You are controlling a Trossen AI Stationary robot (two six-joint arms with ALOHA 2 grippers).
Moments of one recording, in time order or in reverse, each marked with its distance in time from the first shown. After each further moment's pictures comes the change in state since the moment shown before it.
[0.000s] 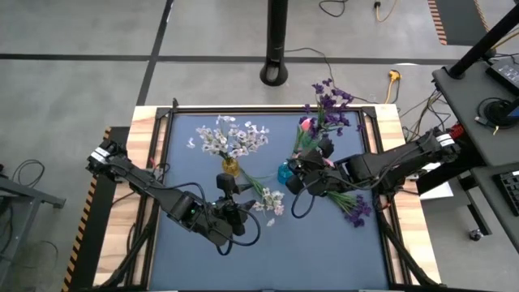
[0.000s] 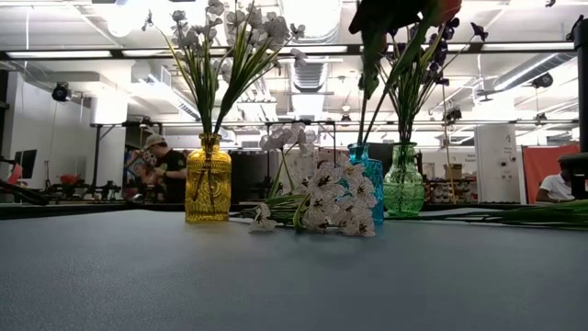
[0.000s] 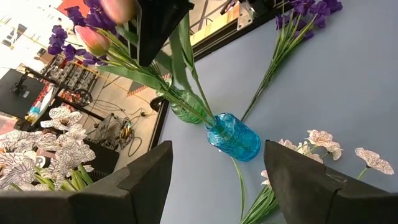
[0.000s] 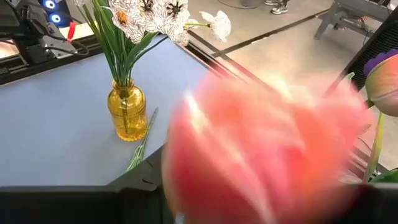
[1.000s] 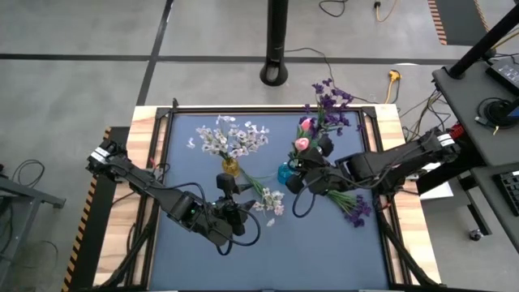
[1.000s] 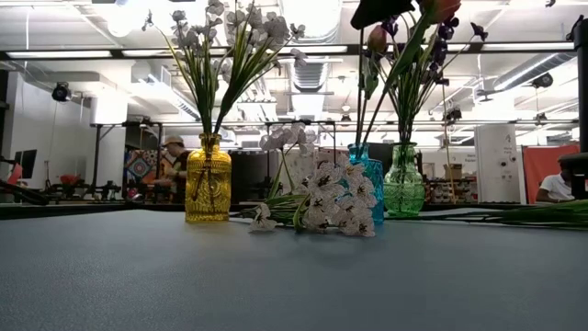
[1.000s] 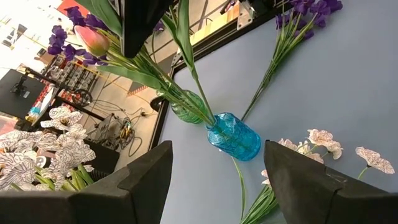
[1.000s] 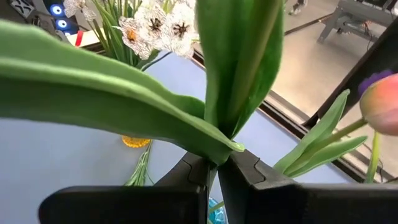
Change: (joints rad) left arm 0.000 0.000 0.000 -0.002 0.000 0.001; right arm 0.000 0.000 0.035 0.001 -0.004 -0.029
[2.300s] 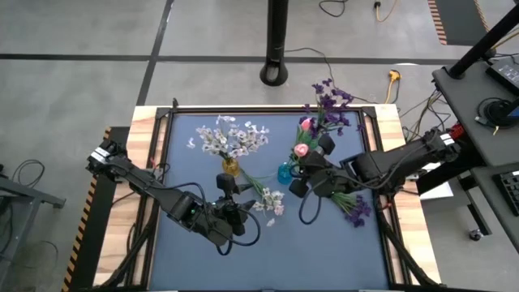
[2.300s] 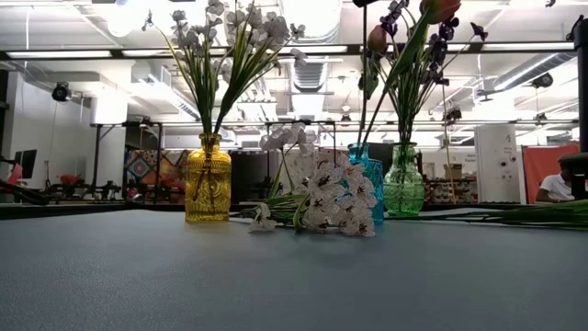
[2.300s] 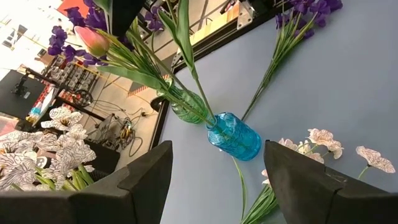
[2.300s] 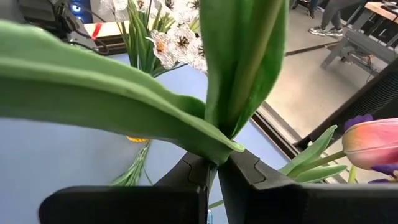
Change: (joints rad) left arm 0.000 0.000 0.000 -0.001 0.000 0.003; right arm 0.039 -0.001 0.084 -0.074 0.000 -0.146
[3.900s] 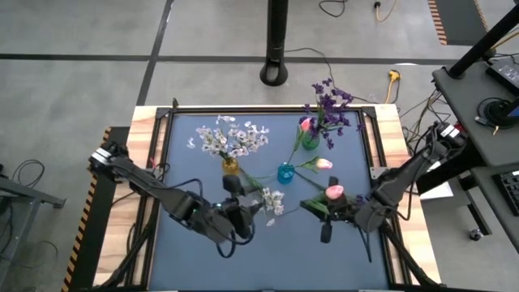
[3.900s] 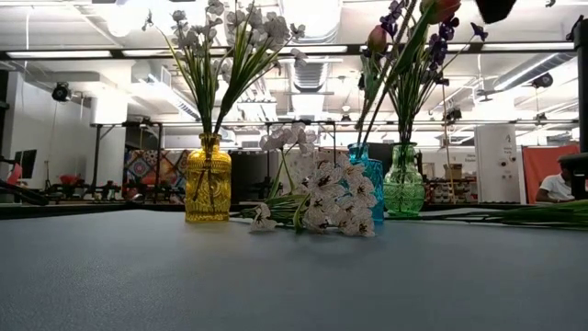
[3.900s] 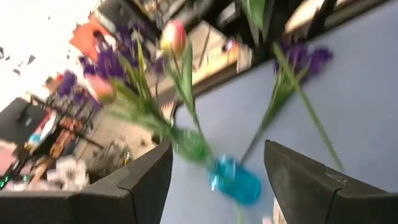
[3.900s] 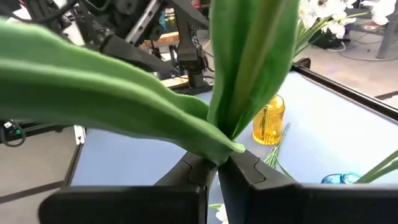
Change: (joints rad) left arm 0.006 0.017 0.001 0.263 0.026 0.193; right arm 0.377 -0.179 -0.624 0.903 0.033 -0.006
